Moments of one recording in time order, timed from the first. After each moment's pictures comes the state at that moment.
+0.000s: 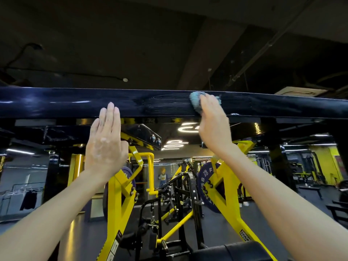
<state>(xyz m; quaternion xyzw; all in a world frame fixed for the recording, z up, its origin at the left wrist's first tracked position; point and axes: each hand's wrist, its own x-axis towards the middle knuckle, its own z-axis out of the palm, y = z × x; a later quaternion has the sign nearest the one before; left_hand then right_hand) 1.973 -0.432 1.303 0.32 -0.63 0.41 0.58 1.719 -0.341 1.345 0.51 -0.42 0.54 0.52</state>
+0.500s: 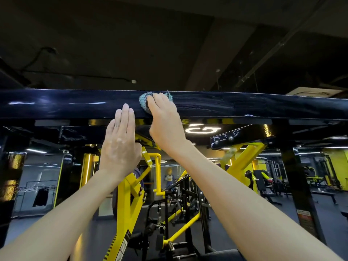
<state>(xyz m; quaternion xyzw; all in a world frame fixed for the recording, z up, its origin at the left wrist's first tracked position) 1.975 -0.428 1.302 0.34 -0.63 0.42 0.56 1.849 -0.382 1.355 0.61 -0.33 0.50 0.53</state>
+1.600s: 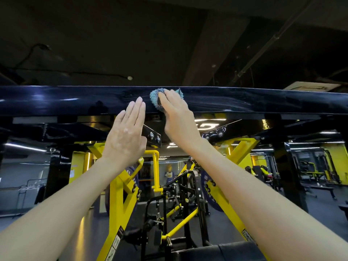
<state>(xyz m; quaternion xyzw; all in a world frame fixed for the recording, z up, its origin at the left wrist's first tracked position) 1.914 -0.407 1.316 0.30 -0.66 0.47 0.50 1.757 -0.361 1.350 0.62 -0.33 0.50 0.51</state>
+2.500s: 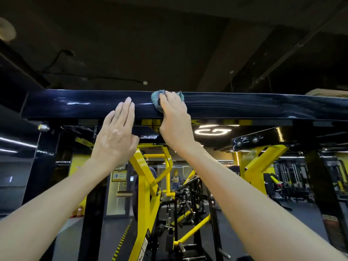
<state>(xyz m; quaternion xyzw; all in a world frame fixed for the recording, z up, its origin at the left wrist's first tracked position) 2.102 -0.456 1.321 0.33 -0.64 0.46 0.52 1.939 -0.405 1.355 0.62 -0.34 0.53 0.47</state>
